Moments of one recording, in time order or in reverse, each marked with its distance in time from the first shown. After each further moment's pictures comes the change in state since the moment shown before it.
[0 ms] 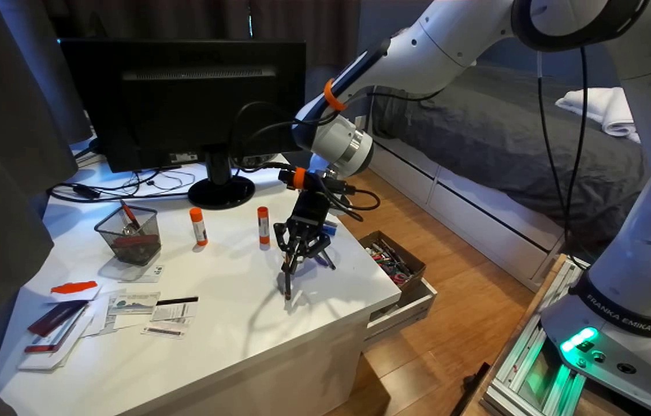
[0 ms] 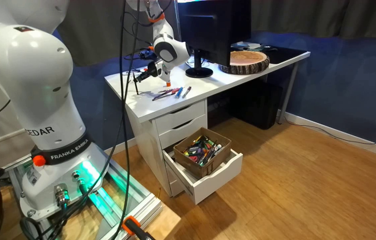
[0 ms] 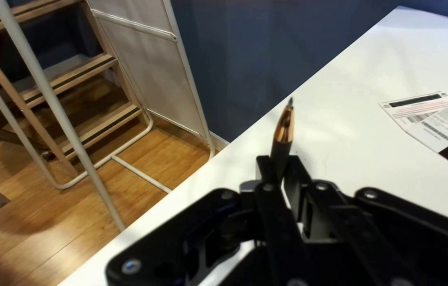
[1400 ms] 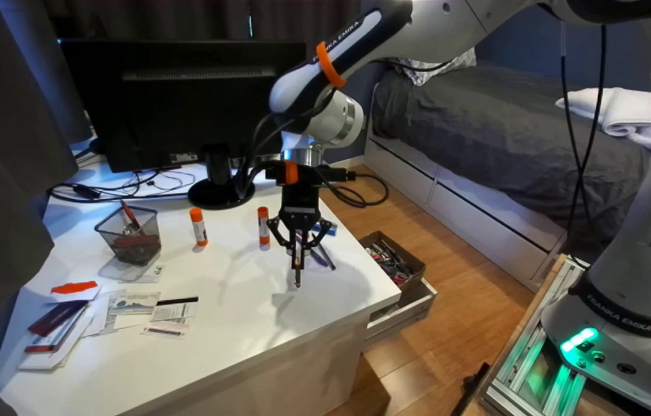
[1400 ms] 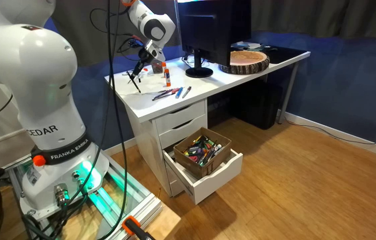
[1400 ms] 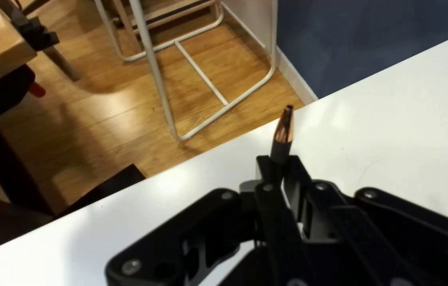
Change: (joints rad) arm 0.124 -0.144 0.003 0.013 -0.413 0.071 0.081
